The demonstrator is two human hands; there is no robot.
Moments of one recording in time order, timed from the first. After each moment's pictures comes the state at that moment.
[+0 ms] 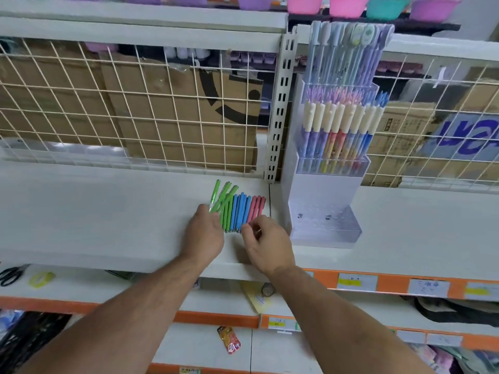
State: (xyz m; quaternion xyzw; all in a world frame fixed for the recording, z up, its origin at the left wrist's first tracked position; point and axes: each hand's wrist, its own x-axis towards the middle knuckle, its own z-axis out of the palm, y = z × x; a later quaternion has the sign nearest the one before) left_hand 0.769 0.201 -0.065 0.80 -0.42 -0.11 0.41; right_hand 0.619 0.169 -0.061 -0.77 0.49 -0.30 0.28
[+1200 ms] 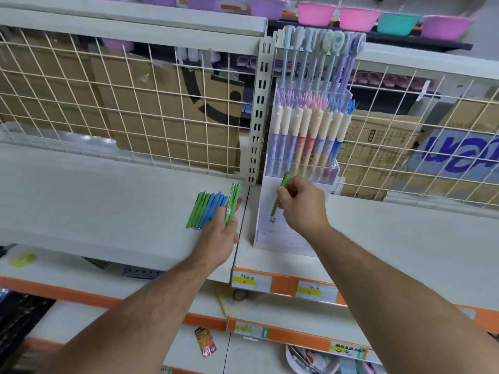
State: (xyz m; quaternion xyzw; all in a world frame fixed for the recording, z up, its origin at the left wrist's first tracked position) left_hand 0.668 0.178 -0.059 0.74 -0.43 -0.25 0.45; right_hand 0.516 0.074 0.016 -0.75 0.49 -0.34 0.30
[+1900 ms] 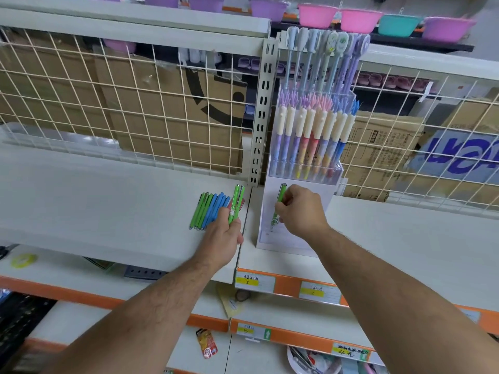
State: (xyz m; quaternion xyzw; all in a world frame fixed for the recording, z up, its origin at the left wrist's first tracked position) left_hand 0.668 0.180 -0.058 0.73 -0.44 -0.26 0.46; right_hand 0.521 0.074 0.011 -0.78 0.51 -0.24 0.26
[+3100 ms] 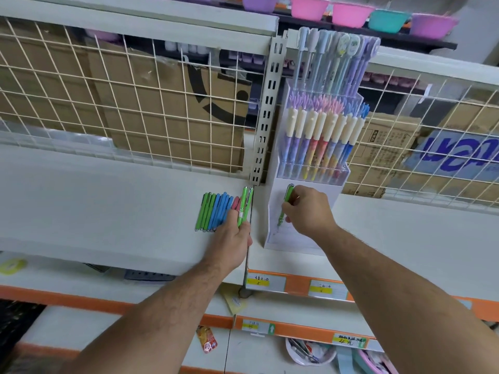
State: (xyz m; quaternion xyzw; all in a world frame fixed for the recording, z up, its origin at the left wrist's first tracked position) left_hand 0.672 0.180 -0.059 0.72 -0.45 -0.28 0.45; right_hand 0.527 0.078 0.018 -0.76 0.55 -0.23 0.25
